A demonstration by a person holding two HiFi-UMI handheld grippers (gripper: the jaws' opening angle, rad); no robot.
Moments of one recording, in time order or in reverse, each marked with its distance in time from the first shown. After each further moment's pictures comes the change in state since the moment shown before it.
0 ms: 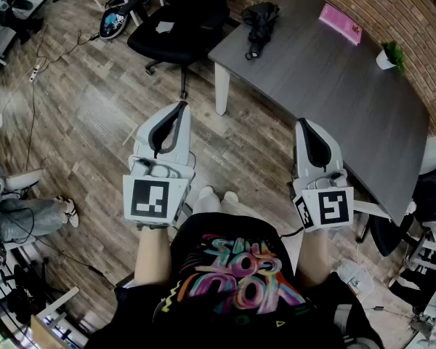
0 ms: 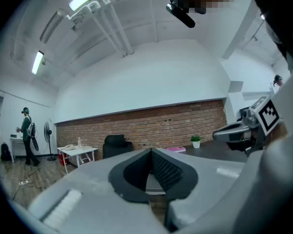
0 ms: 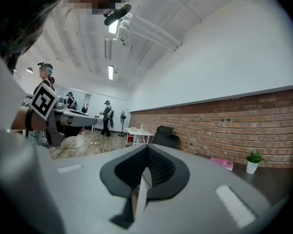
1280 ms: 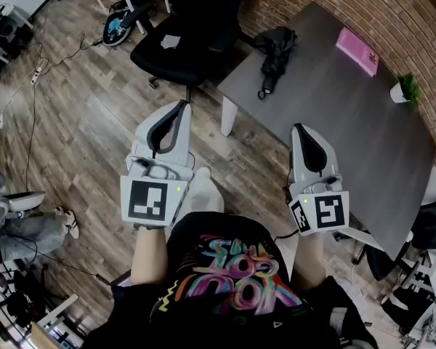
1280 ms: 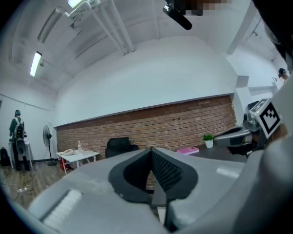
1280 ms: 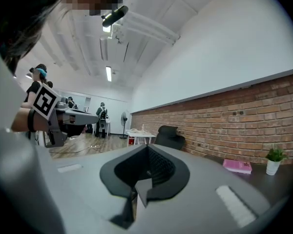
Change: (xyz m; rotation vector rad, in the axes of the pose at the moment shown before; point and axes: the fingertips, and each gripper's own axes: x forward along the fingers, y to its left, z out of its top) left arm 0.108 0.078 0.003 0.032 -0.019 0.017; right arm 0.134 -0.027 -0.010 0.046 -0.016 0.036
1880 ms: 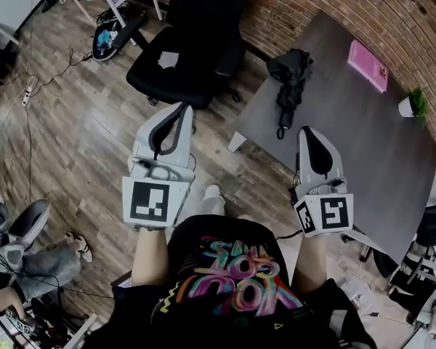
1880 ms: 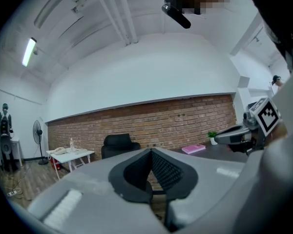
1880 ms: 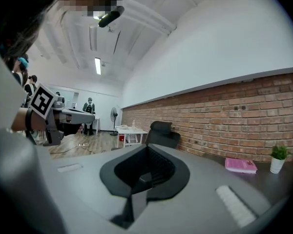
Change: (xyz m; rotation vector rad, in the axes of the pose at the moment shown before) left arm 0.111 0.111 -0.015 -0.007 0.018 -0.090; right arm 0.135 -0.018 -0.001 0.024 0.059 -0.118
